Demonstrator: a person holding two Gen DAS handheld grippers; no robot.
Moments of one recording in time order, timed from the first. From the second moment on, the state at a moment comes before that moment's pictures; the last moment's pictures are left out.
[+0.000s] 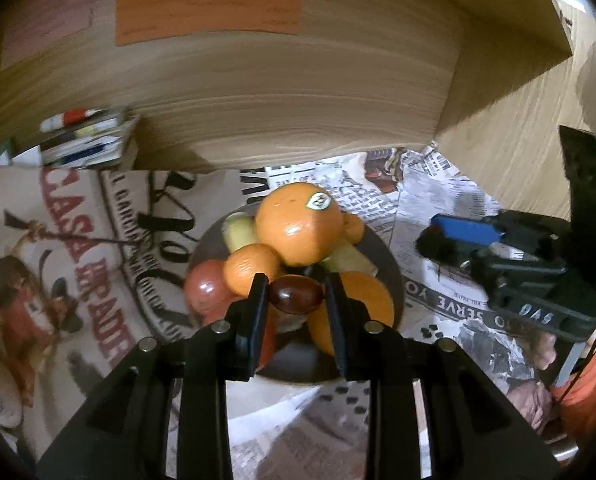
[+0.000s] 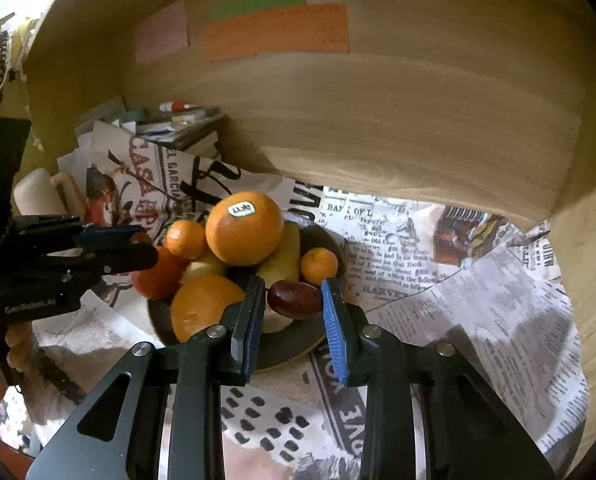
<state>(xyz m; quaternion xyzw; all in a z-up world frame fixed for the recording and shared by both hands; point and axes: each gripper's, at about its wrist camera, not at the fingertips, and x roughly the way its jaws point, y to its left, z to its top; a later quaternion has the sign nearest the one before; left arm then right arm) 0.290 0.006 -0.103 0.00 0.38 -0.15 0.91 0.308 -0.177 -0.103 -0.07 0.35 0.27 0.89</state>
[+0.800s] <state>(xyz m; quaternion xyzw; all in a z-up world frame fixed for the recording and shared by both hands) 0.306 -0.008 -0.118 0.00 0.39 -0.15 0.91 0.331 -0.172 -0.145 -0.07 0.42 0.29 0.86</state>
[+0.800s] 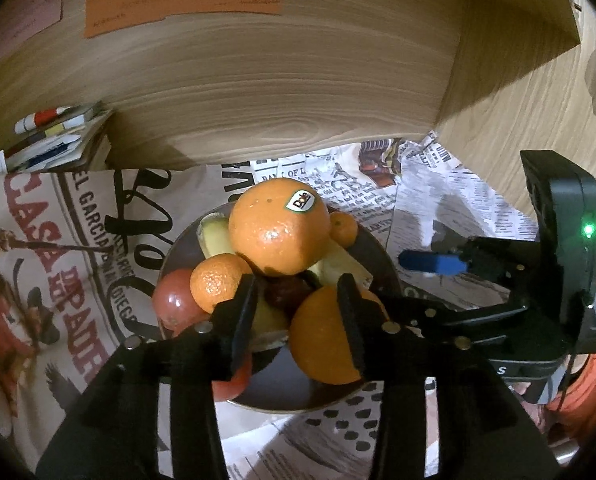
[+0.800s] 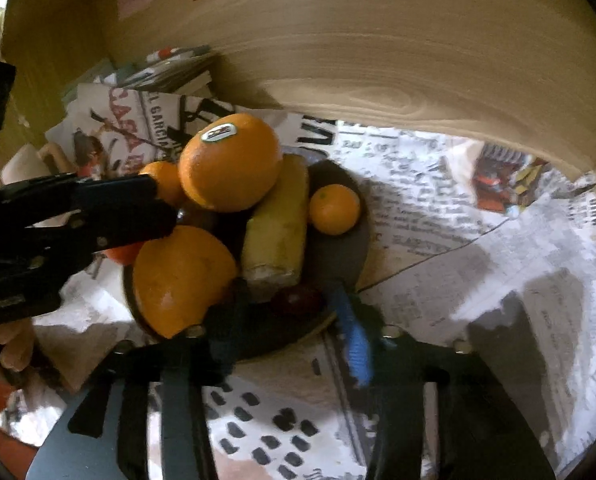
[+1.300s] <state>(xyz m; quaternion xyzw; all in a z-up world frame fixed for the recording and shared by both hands) 0.243 0.001 -0.055 0.00 0.27 -0.11 0.96 0.293 -0.203 -0.069 -0.02 0.31 0.26 0.92</state>
